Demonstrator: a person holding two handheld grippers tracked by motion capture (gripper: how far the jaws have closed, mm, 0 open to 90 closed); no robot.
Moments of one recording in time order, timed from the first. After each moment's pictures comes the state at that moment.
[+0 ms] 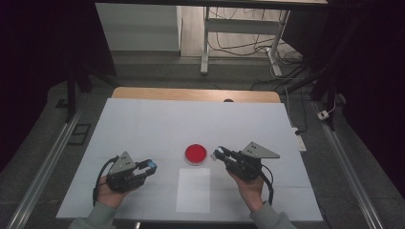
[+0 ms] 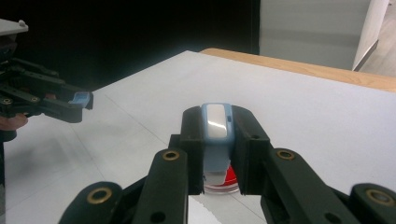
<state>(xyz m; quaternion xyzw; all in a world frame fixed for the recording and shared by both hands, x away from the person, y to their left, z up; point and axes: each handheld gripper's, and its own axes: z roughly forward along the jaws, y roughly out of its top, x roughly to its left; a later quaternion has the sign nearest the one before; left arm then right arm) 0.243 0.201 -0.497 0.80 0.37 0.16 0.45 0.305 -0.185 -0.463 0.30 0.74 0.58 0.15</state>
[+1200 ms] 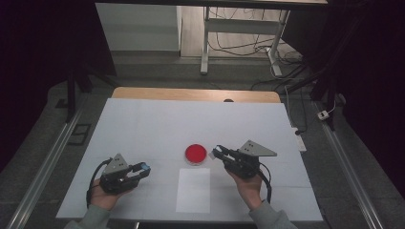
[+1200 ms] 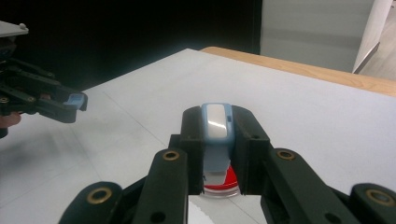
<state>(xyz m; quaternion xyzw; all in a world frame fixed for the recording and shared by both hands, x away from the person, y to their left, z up) 0.242 0.213 -0.504 0.80 0.38 0.15 0.44 0.312 -0.180 -0.464 0.30 0.75 0.57 0.15</state>
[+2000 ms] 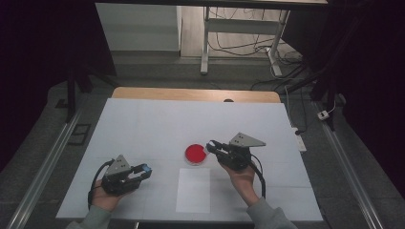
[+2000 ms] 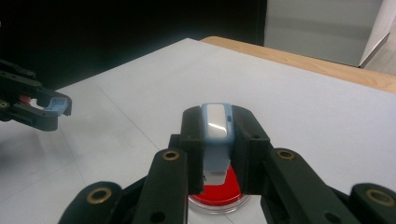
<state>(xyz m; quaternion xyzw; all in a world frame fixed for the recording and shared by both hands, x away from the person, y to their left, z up) 0.242 0.209 -0.507 0.80 0.38 0.15 0.44 0.336 -0.159 -0.465 0.29 0.77 0.55 0.14</state>
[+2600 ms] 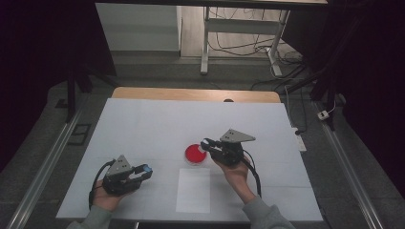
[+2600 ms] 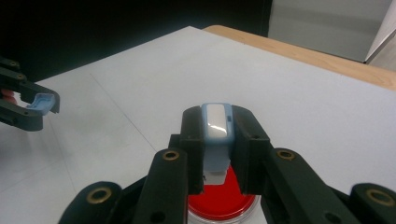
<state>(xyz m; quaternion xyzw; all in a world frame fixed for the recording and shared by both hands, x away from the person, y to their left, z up) 0.242 0.207 -0.508 0.80 0.38 0.15 0.43 0.351 -0.139 -0.471 0.28 0.79 0.53 0.14</state>
